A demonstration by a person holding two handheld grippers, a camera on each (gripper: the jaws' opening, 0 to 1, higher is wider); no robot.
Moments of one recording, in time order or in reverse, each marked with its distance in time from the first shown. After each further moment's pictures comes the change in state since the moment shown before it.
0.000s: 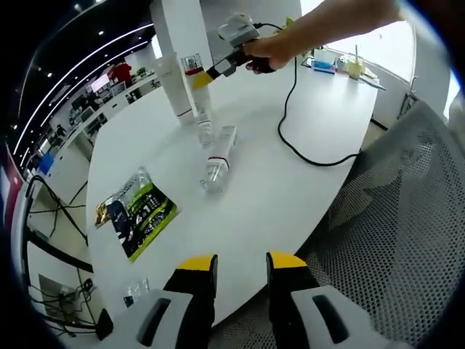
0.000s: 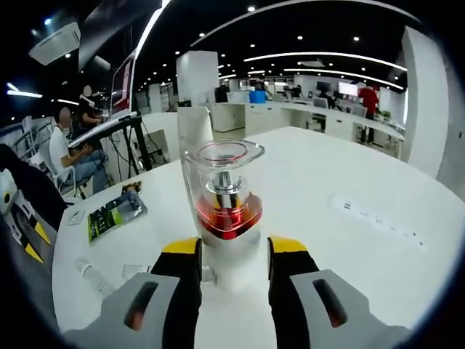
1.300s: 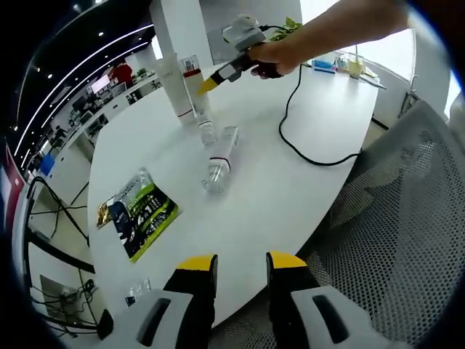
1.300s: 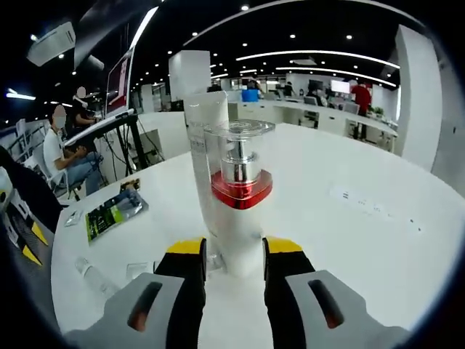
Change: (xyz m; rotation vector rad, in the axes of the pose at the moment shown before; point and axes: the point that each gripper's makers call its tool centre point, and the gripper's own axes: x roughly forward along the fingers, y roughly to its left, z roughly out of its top) left arm 0.000 0.001 -0.001 0.008 0.003 0.007; right arm -0.005 0.010 -0.007 0.024 -0.007 -0.053
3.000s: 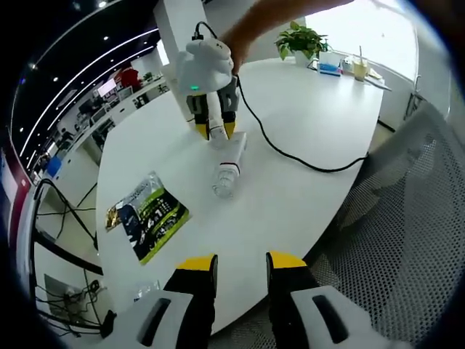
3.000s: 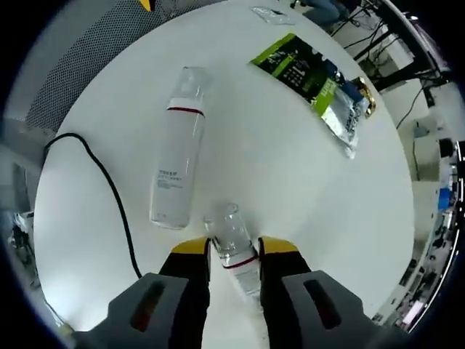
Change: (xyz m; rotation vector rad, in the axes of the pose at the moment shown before) left arm -0.005 0.009 0.006 -0.004 -0.029 0.043; right arm 0.020 0.101 -0.095 -1.412 0.772 0.765
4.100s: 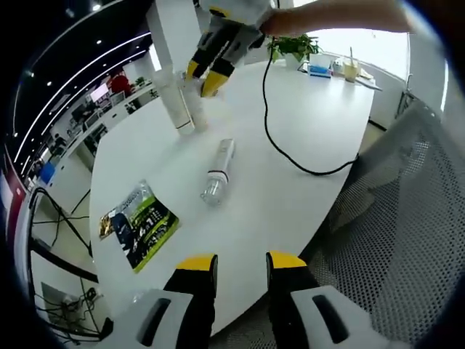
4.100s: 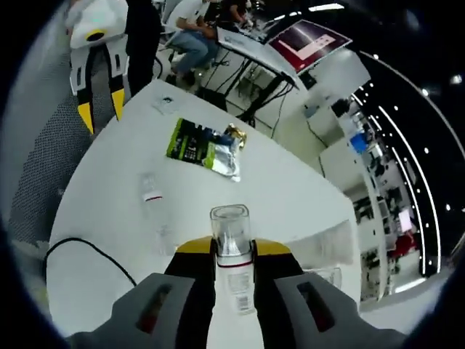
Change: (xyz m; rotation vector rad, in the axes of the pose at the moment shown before) left arm -0.002 -0.013 0.010 0.030 -0.034 -0.052; right arm -0.151 -0.003 0.026 0.508 -0.368 -0.646
